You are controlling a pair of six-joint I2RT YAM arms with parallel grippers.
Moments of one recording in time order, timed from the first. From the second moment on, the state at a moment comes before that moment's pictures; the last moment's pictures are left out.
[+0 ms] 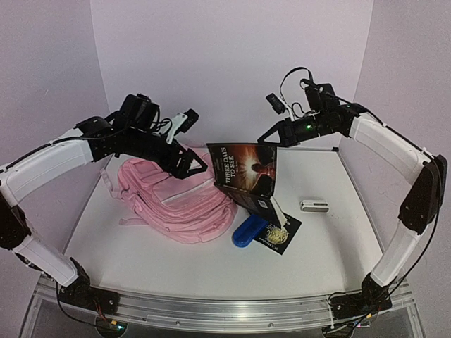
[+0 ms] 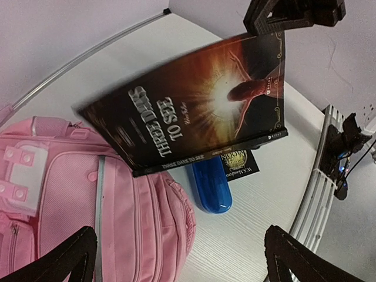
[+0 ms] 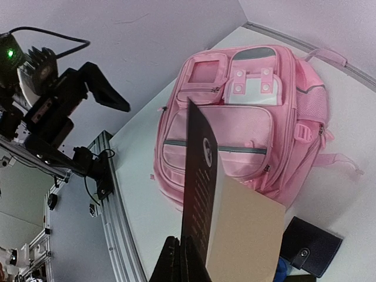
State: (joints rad) left arm -0.75 1.44 1.44 -0.61 0.30 -0.03; right arm 0.45 1.72 1.73 -0.70 -0.83 0.04
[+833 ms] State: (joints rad) left arm -0.90 1.61 1.54 -0.55 0.32 0.51; right arm 0.62 1.59 1.63 -0.86 -0.78 -0.17
